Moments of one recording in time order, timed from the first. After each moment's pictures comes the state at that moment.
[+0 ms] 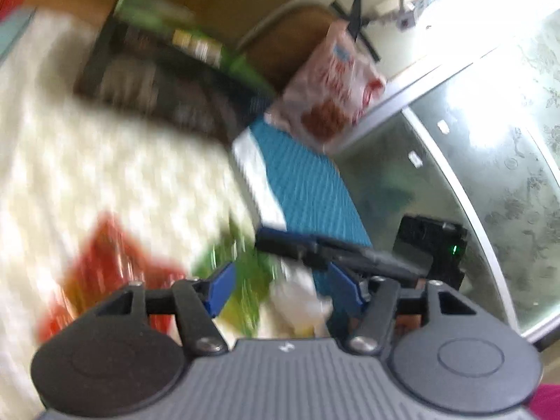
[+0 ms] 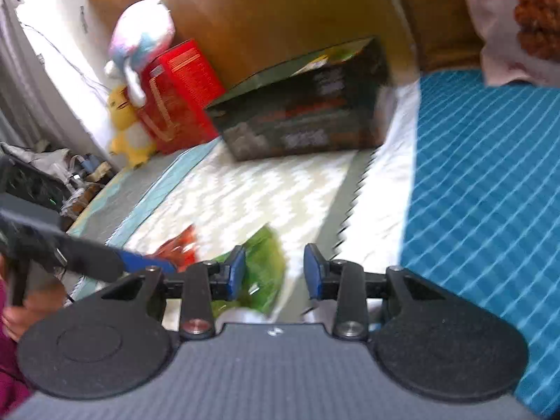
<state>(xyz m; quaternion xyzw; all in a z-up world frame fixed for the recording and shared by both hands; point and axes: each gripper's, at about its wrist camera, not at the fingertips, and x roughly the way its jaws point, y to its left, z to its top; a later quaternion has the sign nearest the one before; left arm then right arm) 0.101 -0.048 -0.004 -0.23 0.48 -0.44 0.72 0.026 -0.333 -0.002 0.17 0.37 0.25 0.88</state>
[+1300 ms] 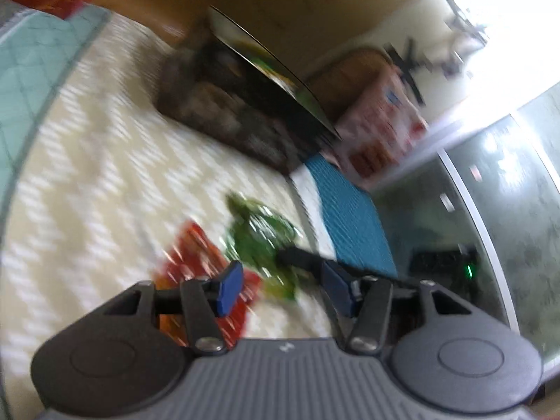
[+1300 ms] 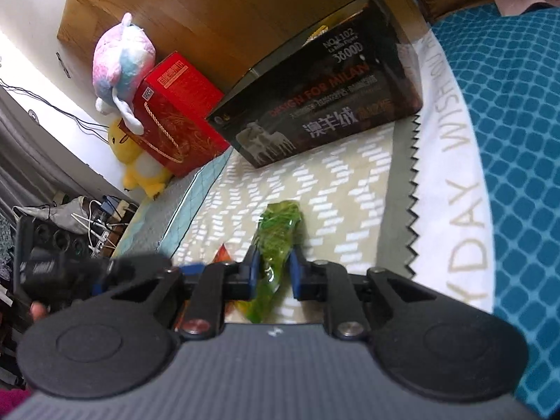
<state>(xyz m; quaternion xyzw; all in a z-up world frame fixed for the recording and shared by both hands) 0.121 0.001 -0.016 -0.28 0.47 -0.36 0.76 0.063 -0.310 -0.014 0.29 0.39 0.24 0.84</state>
